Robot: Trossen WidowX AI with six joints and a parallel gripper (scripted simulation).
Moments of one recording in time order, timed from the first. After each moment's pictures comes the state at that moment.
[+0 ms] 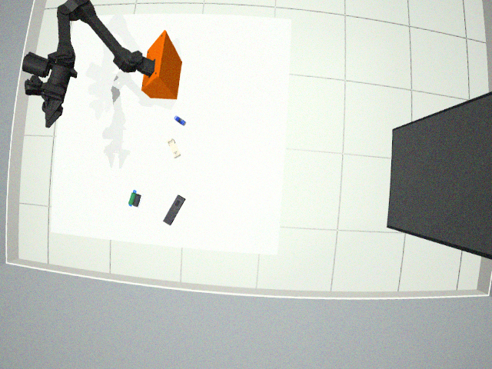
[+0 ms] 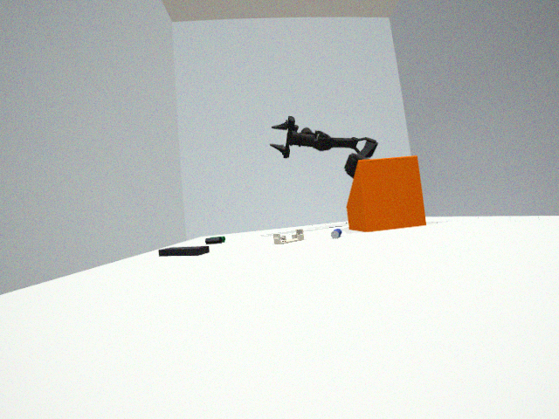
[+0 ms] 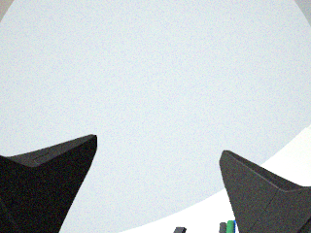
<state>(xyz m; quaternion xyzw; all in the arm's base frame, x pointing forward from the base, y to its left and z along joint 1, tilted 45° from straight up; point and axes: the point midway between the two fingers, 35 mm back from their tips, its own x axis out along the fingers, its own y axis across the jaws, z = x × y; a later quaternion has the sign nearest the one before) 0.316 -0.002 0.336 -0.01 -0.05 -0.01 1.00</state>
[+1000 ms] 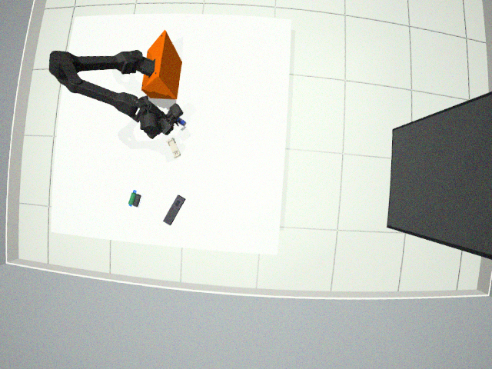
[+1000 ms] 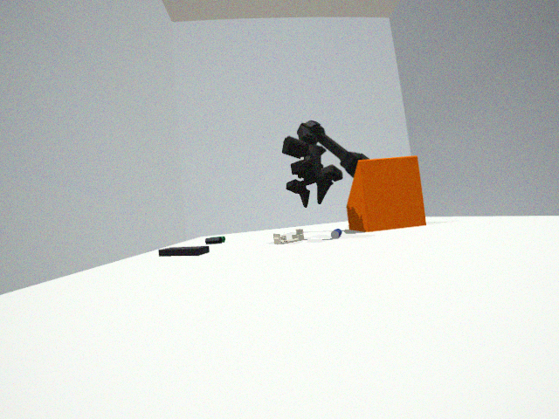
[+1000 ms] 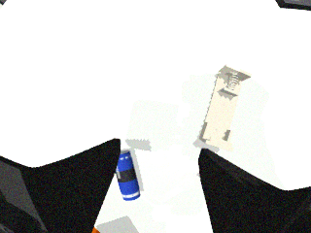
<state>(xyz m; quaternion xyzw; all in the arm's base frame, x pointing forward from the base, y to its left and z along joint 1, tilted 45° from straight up) 0.255 -0.009 -0.102 -0.39 0.67 0.01 0.63</state>
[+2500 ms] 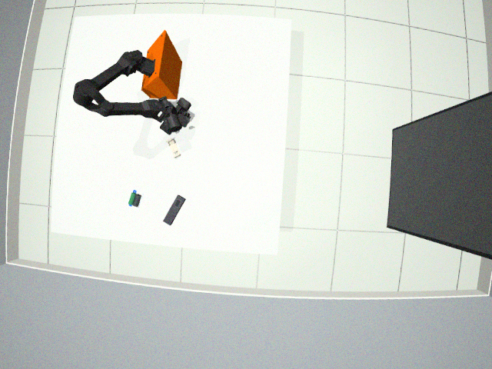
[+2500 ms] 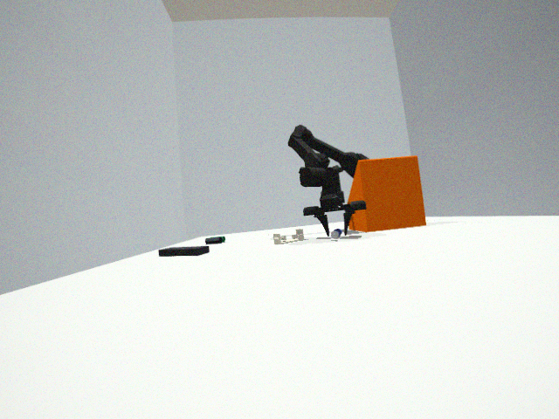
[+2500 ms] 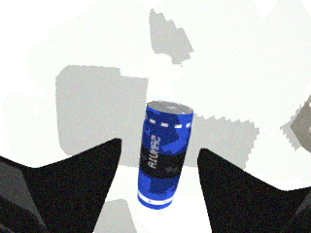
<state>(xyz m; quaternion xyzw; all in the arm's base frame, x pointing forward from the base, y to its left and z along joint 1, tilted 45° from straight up) 0.179 -0.068 -0.174 -0.50 0.75 0.05 0.44</state>
